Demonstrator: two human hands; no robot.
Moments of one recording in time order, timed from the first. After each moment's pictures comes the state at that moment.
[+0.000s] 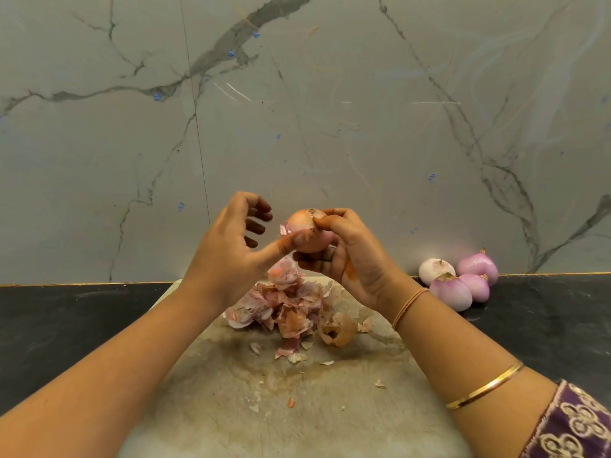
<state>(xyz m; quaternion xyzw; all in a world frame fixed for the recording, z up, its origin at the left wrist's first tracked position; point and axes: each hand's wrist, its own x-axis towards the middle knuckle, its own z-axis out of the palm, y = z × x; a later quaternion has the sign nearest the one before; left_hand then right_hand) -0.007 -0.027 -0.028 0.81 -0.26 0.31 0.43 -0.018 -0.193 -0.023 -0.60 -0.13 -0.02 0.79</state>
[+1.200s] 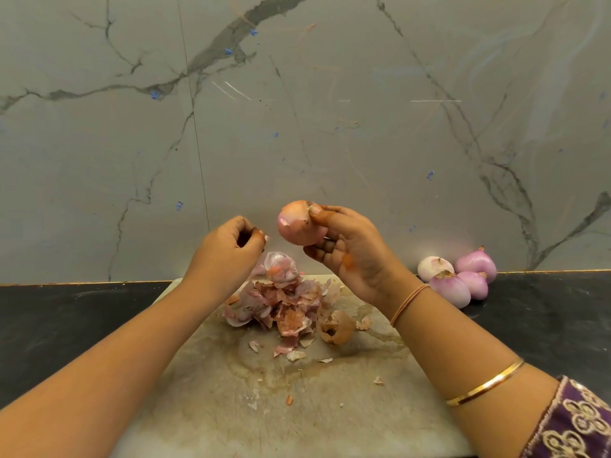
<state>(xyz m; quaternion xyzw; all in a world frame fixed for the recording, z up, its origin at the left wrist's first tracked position) 0.006 -0.027 -0.033 0.85 -0.13 0.25 0.45 -0.017 -0.193 -0.019 -0.56 -0.11 -0.04 0.82</state>
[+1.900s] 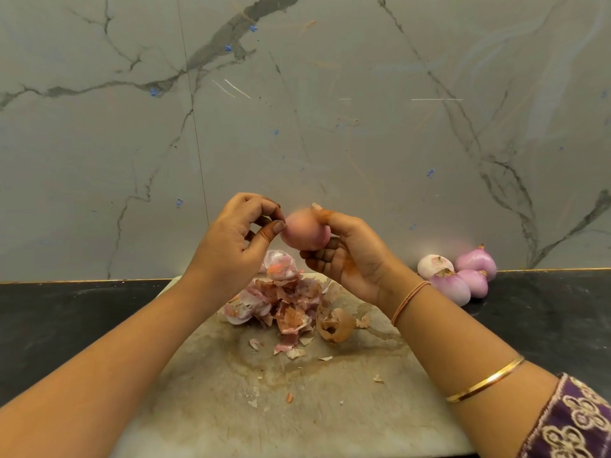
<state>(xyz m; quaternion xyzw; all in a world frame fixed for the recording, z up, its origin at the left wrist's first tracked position) -0.002 -0.029 -0.029 0.78 -0.33 0.34 0.41 -0.018 -0.193 -0.021 -0.59 -0.04 0.02 0.80</state>
